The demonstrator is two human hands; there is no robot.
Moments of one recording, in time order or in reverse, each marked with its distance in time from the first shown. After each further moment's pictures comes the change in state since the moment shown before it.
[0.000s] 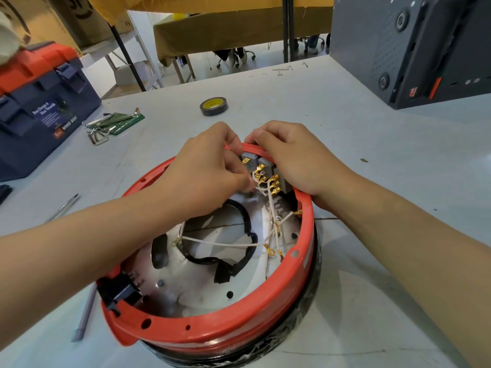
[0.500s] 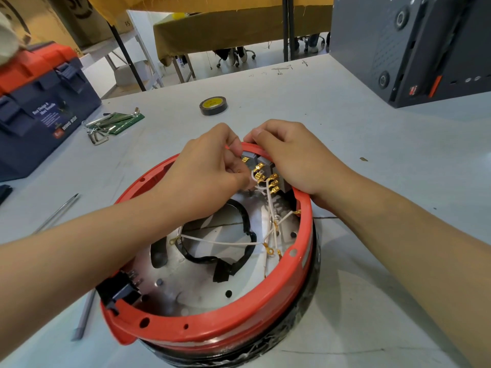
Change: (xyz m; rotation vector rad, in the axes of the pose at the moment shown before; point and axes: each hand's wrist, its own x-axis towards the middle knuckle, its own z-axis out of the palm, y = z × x) left_hand -0.002 -0.001 0.003 -0.002 0.022 0.032; right_hand 0.001 0.001 0.000 -0.011 0.003 -0.017
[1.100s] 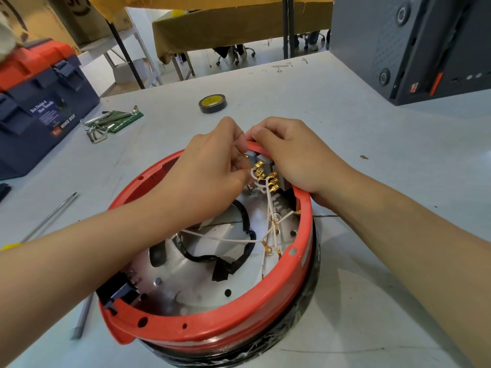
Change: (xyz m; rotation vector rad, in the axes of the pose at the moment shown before) left_hand 0.000 0.002 0.002 0.188 0.047 0.129; right_hand 0.000 0.001 0.000 0.000 -0.006 -0.011
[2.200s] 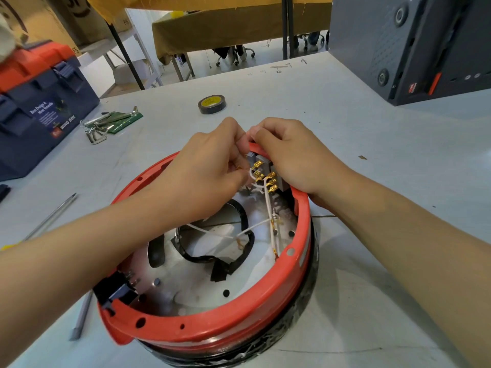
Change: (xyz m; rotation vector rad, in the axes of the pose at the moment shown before) left_hand 0.002 -0.001 -0.004 0.057 -0.031 0.083; right_hand 0.000 0.003 0.000 0.022 -0.014 -0.068
